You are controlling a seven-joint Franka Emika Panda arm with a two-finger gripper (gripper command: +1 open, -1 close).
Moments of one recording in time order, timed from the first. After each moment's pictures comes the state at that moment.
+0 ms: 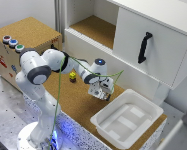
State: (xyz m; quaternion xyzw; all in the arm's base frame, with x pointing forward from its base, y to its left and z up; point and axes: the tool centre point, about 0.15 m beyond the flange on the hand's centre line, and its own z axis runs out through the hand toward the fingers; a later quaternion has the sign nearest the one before) arm 0.389 -0.149 0.214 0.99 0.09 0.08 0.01
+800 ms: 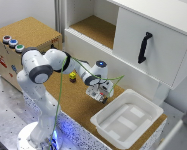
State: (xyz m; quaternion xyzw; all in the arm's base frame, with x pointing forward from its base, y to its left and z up) arm 0.392 -0.150 0.209 1.00 0.00 0.08 0.00
